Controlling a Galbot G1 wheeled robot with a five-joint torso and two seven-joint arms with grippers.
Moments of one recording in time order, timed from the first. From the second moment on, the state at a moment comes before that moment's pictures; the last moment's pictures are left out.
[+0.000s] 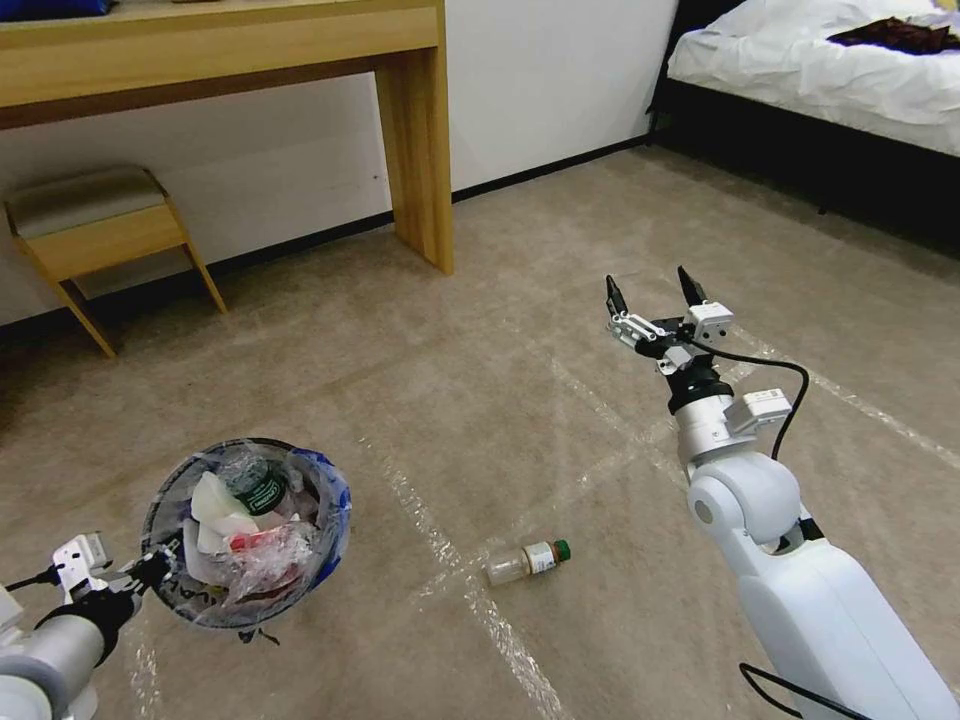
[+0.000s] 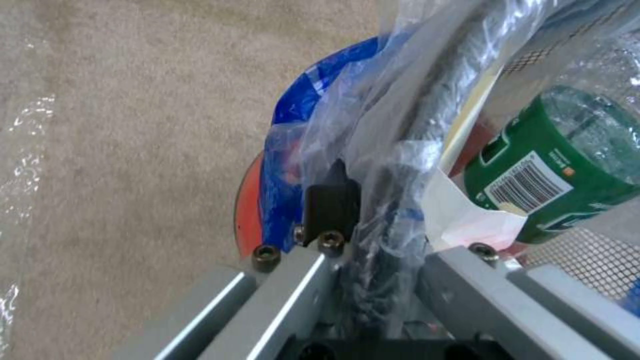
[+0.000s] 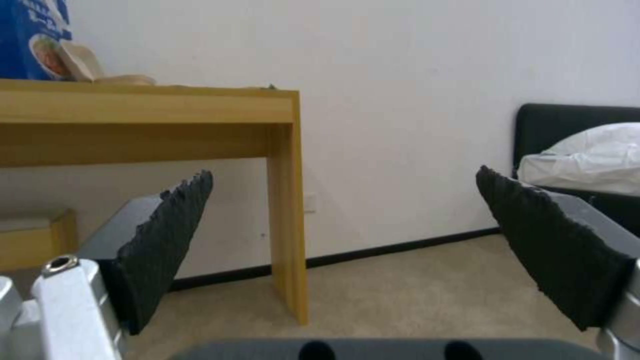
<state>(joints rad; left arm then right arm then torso) 1.68 -1.29 -1.12 -2.22 -1.14 0.71 -0.25 -0.98 1.07 0.32 1.94 0.48 0.09 0.14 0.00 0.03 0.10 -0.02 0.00</state>
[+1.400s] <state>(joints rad) 1.68 -1.28 -1.10 -2.19 -1.13 0.71 -0.25 -0.51 0.74 -0.36 1.75 0.11 -0.43 -0.68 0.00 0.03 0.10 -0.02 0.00</state>
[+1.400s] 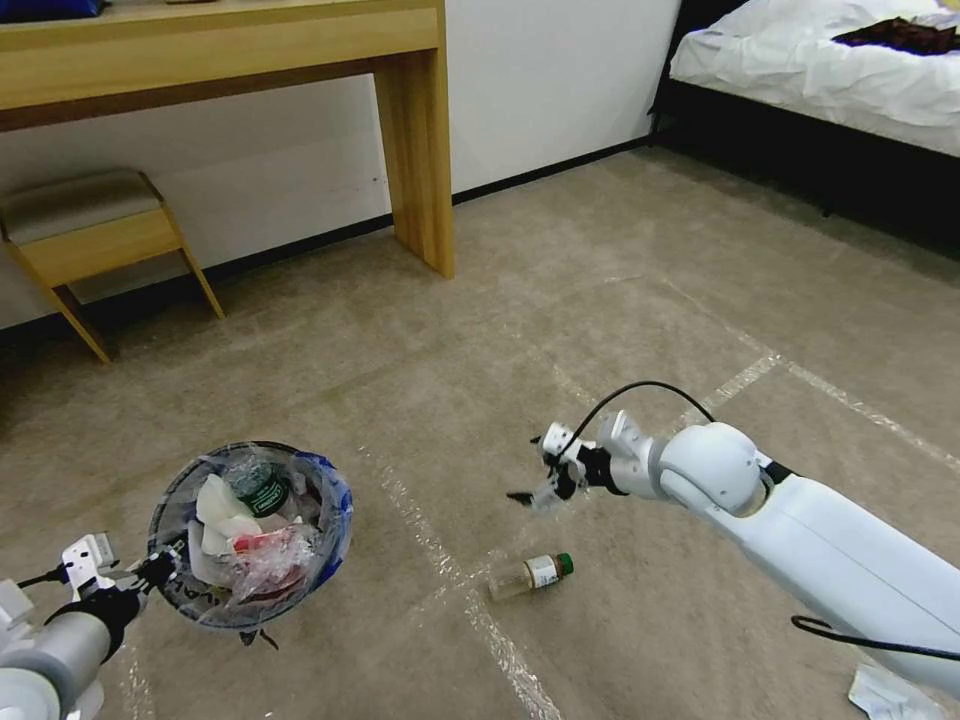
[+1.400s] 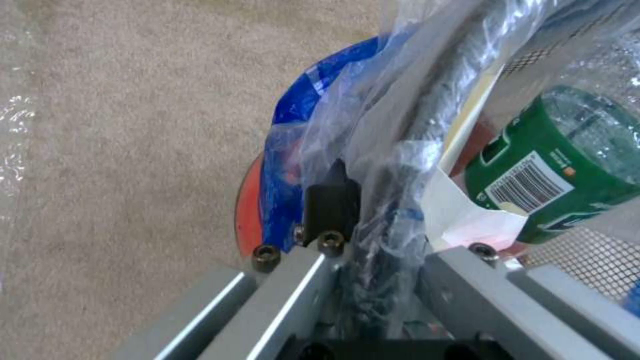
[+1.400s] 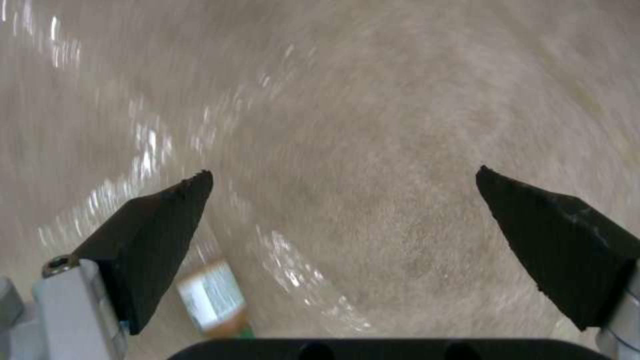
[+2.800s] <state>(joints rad) 1.68 -1.34 -1.13 -2.19 -1.11 0.69 -0.24 -0.46 0.90 -0.69 1.30 -0.20 -0.01 -0.71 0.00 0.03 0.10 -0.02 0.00</state>
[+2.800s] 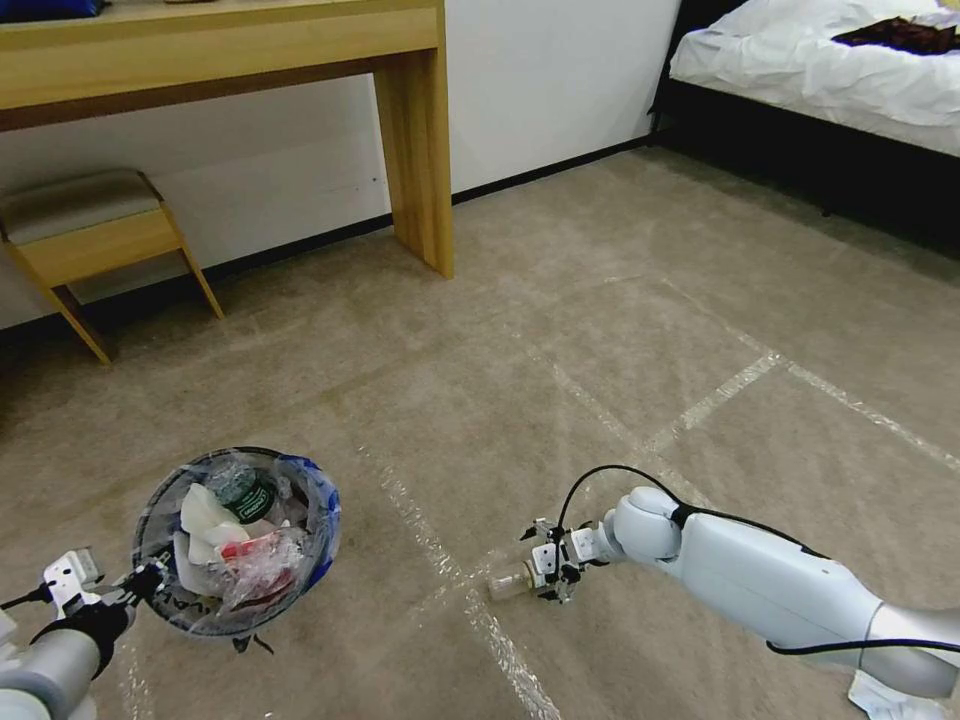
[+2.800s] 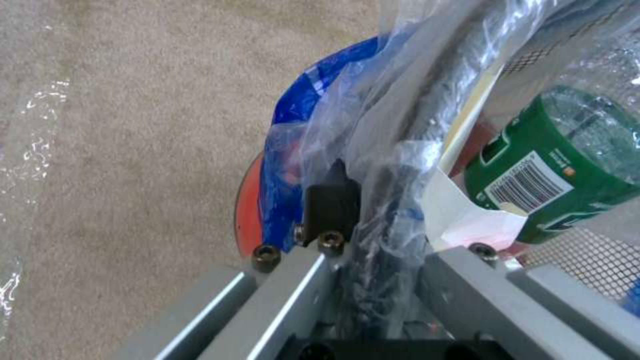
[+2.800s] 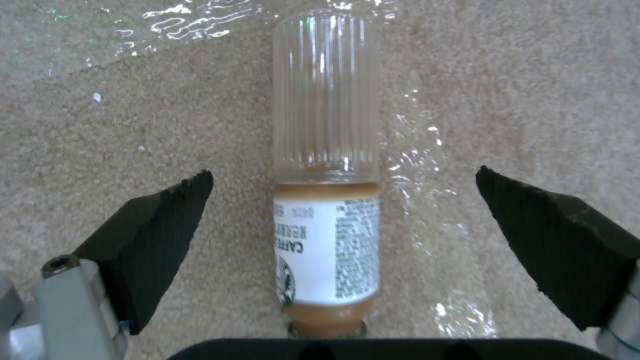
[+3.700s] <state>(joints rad) 1.70 -1.34 -1.13 -2.21 -1.12 0.69 -0.24 -0.47 1.06 -0.67 1.01 -0.21 0.14 -0.65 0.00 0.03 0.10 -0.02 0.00</state>
